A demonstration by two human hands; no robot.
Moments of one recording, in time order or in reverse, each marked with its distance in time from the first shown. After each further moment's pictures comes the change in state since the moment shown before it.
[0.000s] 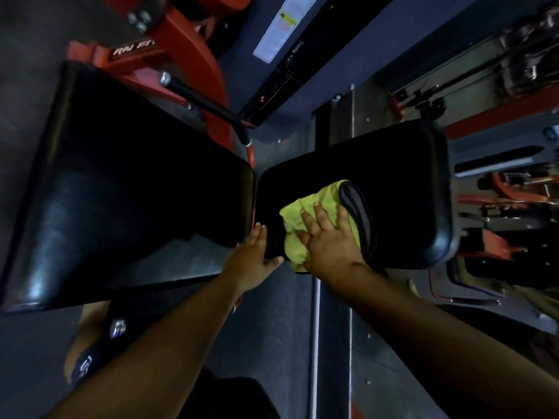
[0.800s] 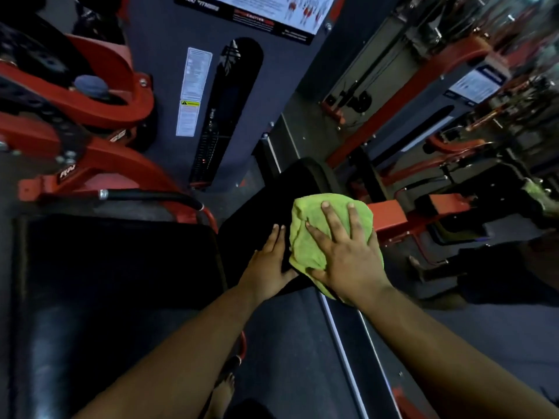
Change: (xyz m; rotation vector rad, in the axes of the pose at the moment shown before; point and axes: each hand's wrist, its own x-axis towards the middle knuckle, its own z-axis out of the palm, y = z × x) left_hand 0.029 0.169 -0.048 0.197 -0.125 0.330; right_hand -0.116 0.104 0.018 0.589 0.371 0.487
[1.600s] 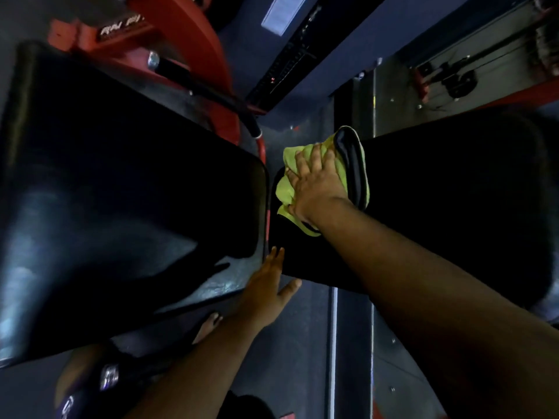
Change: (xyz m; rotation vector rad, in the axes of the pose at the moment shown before) left_hand -0.043 -0.190 0.150 -0.387 0.227 -0.321; right_hand 0.207 -0.210 0.141 -0.622 -0.231 -0.439
